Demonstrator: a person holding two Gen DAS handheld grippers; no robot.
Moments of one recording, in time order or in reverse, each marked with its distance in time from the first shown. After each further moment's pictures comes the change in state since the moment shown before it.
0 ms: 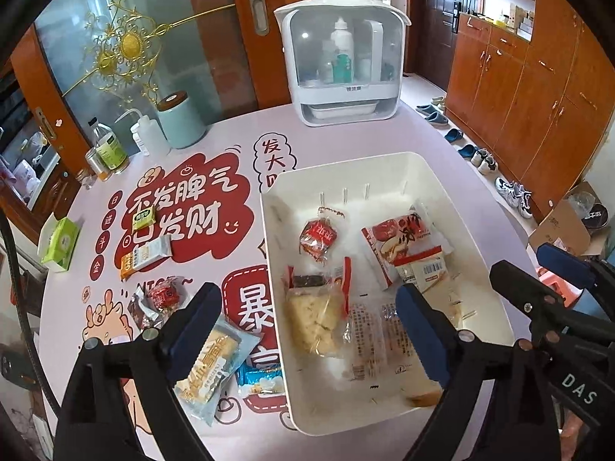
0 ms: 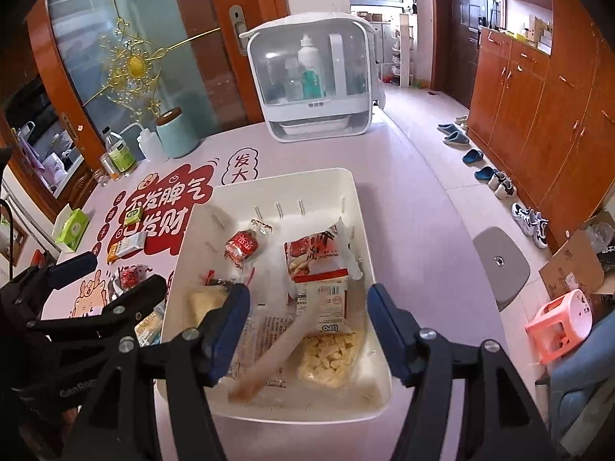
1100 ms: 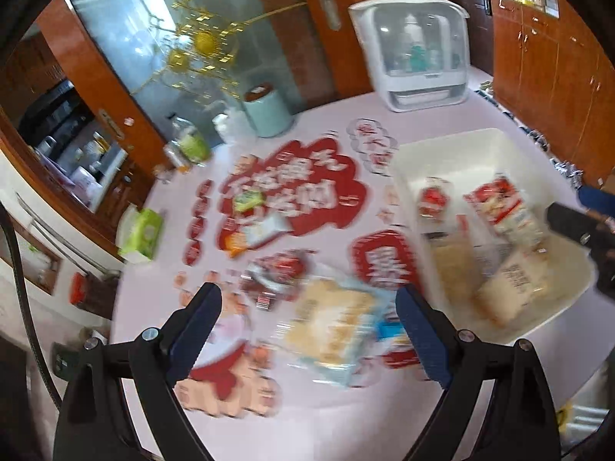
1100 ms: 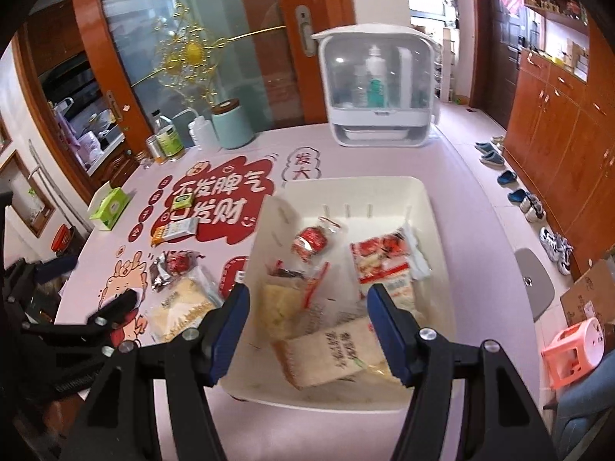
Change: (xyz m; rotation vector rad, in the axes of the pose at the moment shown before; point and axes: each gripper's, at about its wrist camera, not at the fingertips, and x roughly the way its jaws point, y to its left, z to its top) left arm -0.050 0.120 -0.039 0.056 -0.002 0.259; right arm -0.013 0.076 -0.008 -0.115 -0.023 0.111
